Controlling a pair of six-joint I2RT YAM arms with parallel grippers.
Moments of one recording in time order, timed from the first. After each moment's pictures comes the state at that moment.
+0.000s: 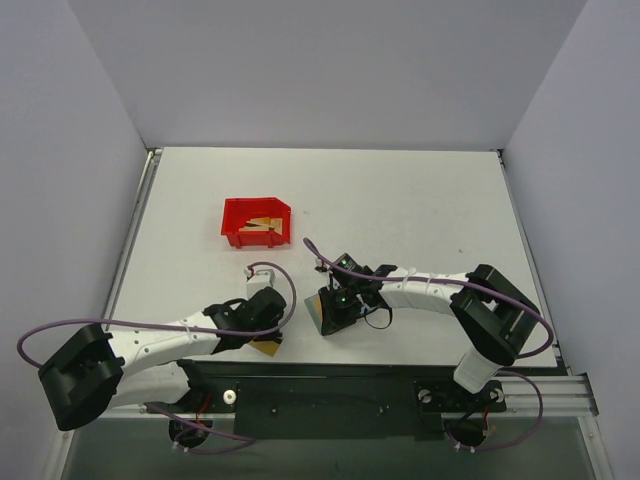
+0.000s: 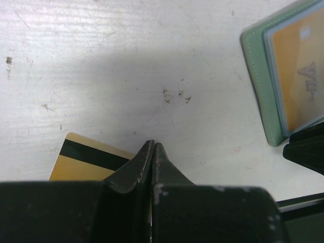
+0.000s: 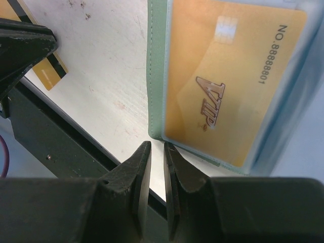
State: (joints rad) left arm -0.95 1.14 0.46 -0.33 -0.31 -0.92; right arm 0.87 1.65 0.81 -0.26 -0.33 0.53
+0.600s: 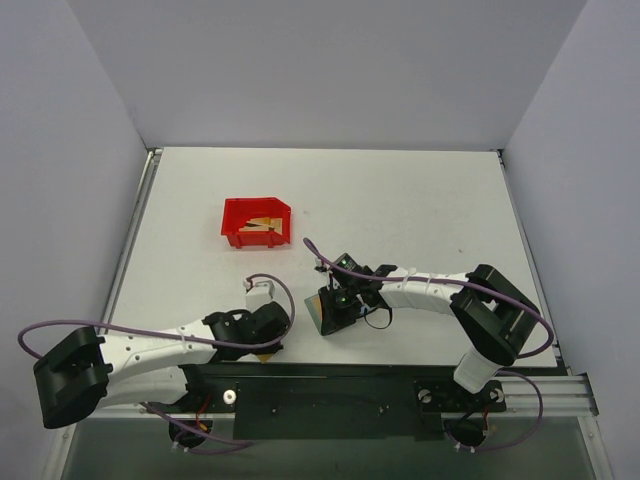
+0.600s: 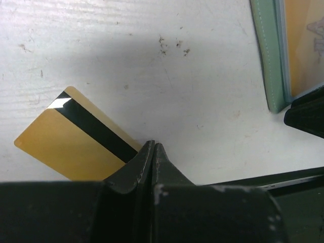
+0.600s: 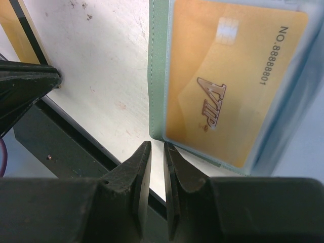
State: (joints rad) left arm -1.07 1.10 0.44 -0.43 -0.33 -1.08; right arm 0.87 1.65 0.81 -0.26 -0.34 0.53
